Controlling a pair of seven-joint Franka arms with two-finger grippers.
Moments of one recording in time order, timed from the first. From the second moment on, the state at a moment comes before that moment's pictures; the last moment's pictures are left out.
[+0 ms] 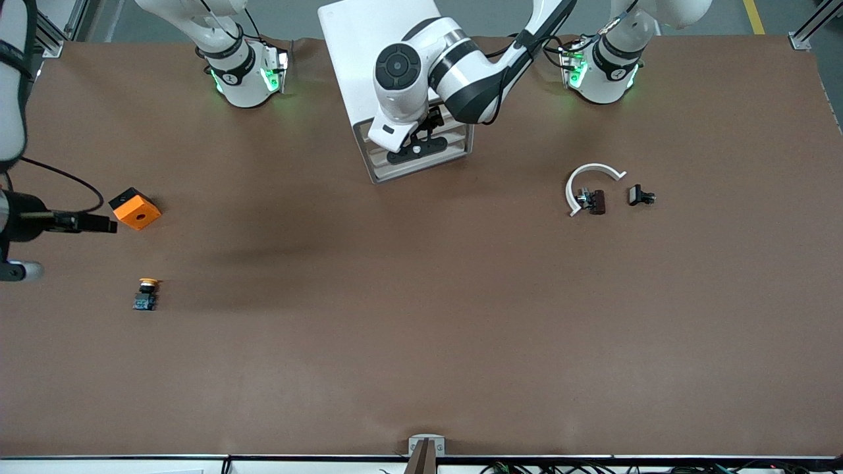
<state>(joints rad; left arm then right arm) -0.89 0.44 -0.12 -1.61 -0.21 1.89 -1.18 -0.04 0.32 -0.10 -1.33 0.05 1.40 -0.08</state>
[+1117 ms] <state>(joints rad) -0.76 0.42 -0.14 -1.57 -0.20 1.90 -1.18 0.06 0.21 -0.11 -1.23 -0.01 1.31 0.09</state>
